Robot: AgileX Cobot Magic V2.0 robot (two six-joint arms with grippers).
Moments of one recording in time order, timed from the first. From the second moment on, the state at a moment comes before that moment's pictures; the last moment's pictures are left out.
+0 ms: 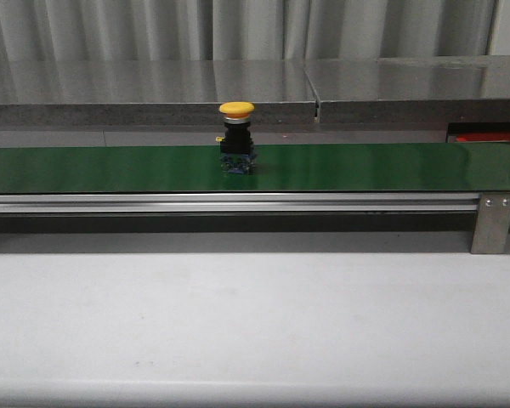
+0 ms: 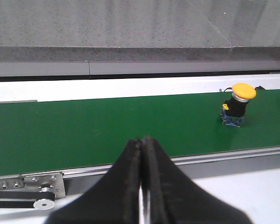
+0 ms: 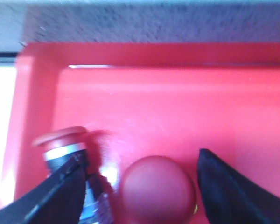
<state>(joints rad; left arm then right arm) -0.02 0.75 -0.58 -0.85 0.35 0.89 -0.38 2.38 -2.19 0.39 0.79 -0.47</state>
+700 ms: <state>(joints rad) -0.02 0.75 -0.58 -0.85 0.35 0.89 -0.18 1.88 -1.94 0.35 0.96 -0.46</state>
